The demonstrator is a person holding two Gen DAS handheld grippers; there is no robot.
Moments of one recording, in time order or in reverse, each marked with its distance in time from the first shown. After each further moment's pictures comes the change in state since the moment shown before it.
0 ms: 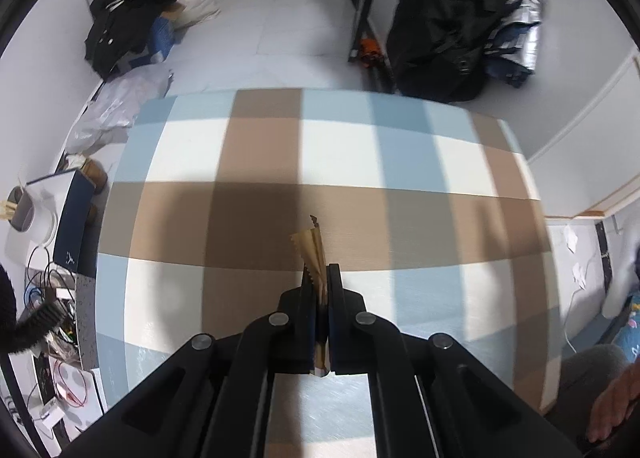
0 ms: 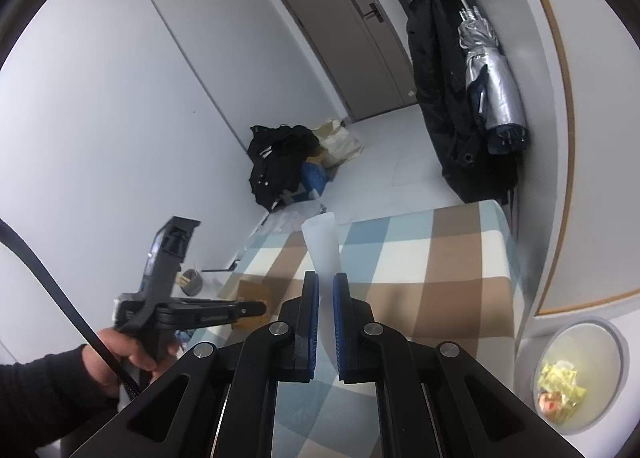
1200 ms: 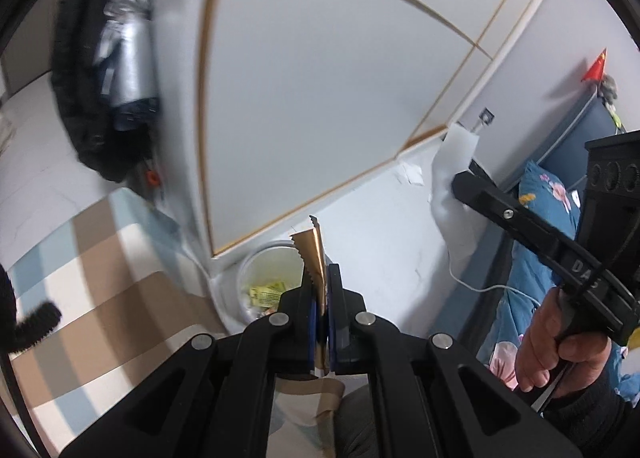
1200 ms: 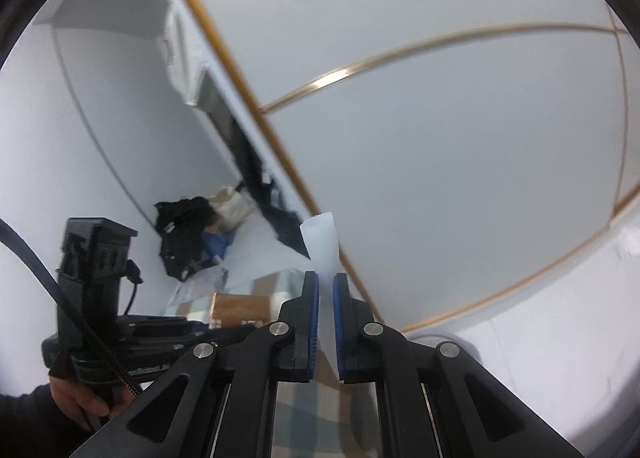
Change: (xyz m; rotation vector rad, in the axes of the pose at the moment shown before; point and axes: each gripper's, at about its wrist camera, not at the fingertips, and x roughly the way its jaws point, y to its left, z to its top) left arm -0.024 -0.295 0.009 0.501 -0.026 -0.500; right arm -0.189 -0.151 0.025 0.200 -0.170 -0.340
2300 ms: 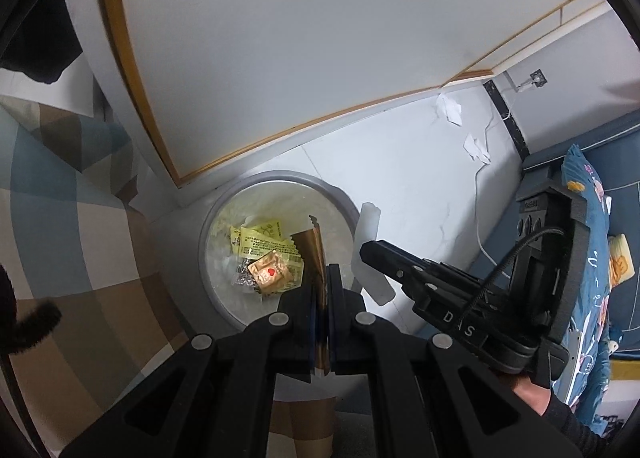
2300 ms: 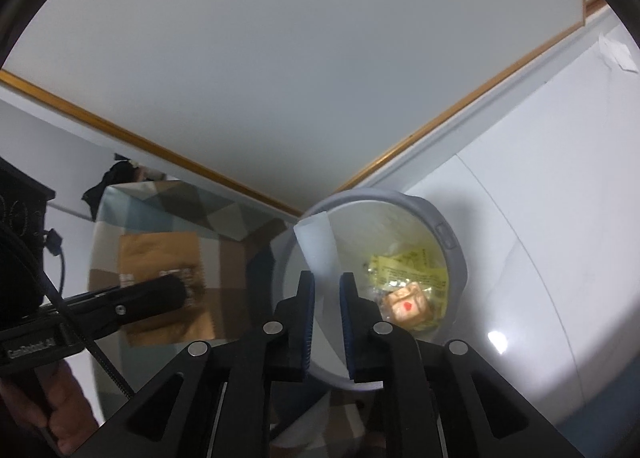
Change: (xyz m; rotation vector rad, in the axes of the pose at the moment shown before) left arm 0.153 0.023 -0.004 -0.170 0.328 0.002; right arm 0.172 -0.159 -0.119 0.370 0.428 -0.104
